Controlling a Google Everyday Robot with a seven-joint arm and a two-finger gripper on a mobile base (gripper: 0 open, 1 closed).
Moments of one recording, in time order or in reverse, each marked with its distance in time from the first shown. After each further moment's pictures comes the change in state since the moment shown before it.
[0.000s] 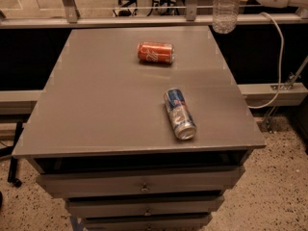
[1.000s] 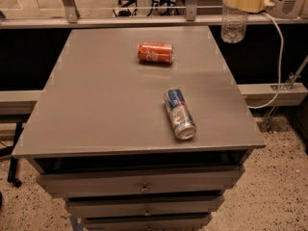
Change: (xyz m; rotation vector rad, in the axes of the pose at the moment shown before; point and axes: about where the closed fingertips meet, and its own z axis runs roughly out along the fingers) arm -0.026 0.000 -0.026 0.017 -0.021 -0.013
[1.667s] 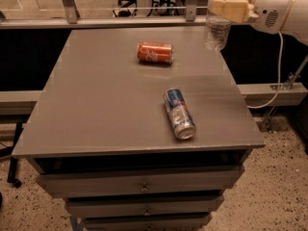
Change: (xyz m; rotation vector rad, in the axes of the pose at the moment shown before) arm -0.001 -0.039 0.021 0.029 0.118 0.096
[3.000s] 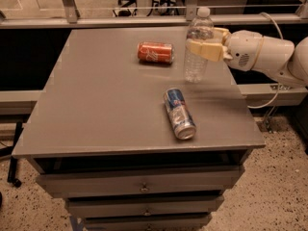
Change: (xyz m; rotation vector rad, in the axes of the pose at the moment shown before) arm -0.082 -0.054 0.026 0.126 0.022 0.024
